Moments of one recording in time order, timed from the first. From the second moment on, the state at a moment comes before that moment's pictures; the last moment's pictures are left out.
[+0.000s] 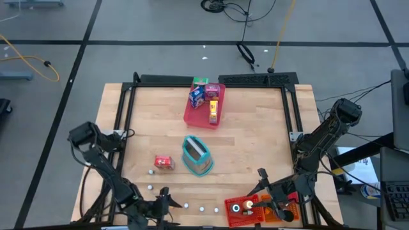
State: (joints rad) left arm -0.96 1.77 1.00 0.17 -0.64 -0.72; right arm 0.96 1.30 0.58 0.60 0.55 -0.08
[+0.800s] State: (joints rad) left arm -0.99 1.77 1.00 -0.17 -0.68 -1.06; right arm 0.96 1.30 0.58 0.60 0.55 -0.06
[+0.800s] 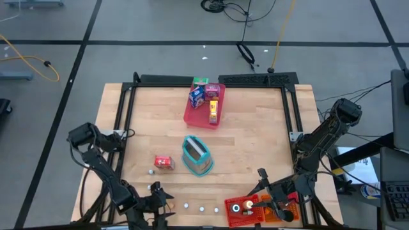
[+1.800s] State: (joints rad) left arm -0.98 1.87 1.00 -0.18 -0.66 -1.02; right arm 0.96 1.30 0.58 0.60 0.55 -0.06
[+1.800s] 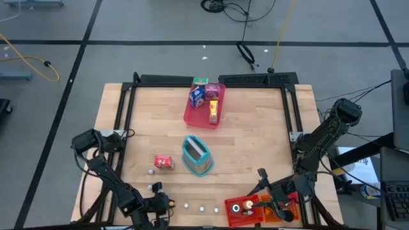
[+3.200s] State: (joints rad) left arm -0.59 1.69 1.23 0.07 -0.49 -0.43; right arm 0.80 1.36 0.58 0.69 0.49 0.09
